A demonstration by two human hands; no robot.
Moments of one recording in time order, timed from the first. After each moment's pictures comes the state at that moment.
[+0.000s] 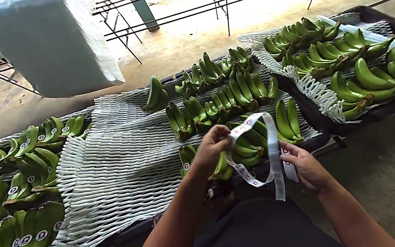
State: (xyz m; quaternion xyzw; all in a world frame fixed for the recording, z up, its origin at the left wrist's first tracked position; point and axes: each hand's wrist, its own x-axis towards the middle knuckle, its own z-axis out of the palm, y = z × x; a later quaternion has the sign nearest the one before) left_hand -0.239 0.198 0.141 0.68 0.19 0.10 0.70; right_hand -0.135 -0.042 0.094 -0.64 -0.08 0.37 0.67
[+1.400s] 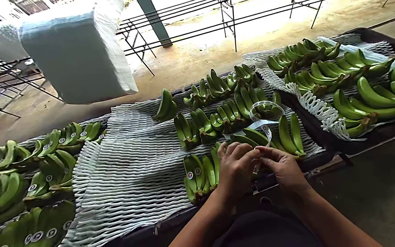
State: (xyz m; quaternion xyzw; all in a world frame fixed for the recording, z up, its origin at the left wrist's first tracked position) left_hand -0.232 0.150 0.109 0.92 0.02 0.35 0.20; right_hand -0.150 0.014 0.121 -0.60 -0.11 0.30 0.74
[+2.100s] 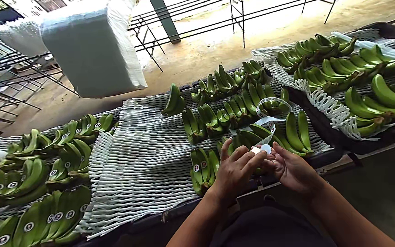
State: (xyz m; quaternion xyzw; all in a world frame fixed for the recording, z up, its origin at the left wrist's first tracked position) left_hand -0.254 0.162 0.111 0.90 -0.09 0.41 0.10; right_hand -0.147 0.008 0.140 -0.38 0.05 0.52 0.76
